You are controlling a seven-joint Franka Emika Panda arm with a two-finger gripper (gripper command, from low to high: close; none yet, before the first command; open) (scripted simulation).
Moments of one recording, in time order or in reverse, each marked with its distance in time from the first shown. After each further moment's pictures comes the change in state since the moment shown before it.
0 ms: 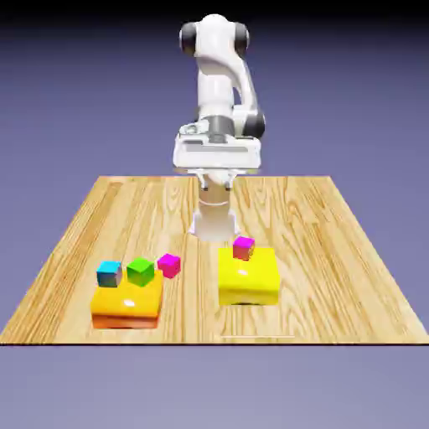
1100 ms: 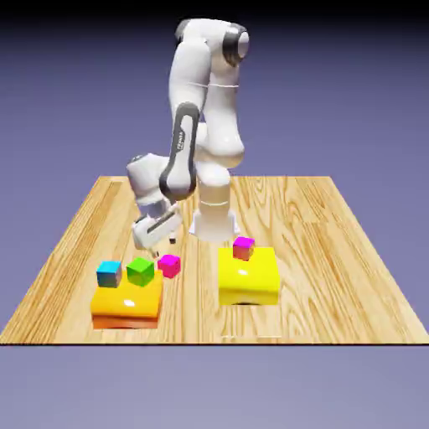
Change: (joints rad) arm -1.038 0.542 0.544 -0.138 0.941 -0.207 0.628
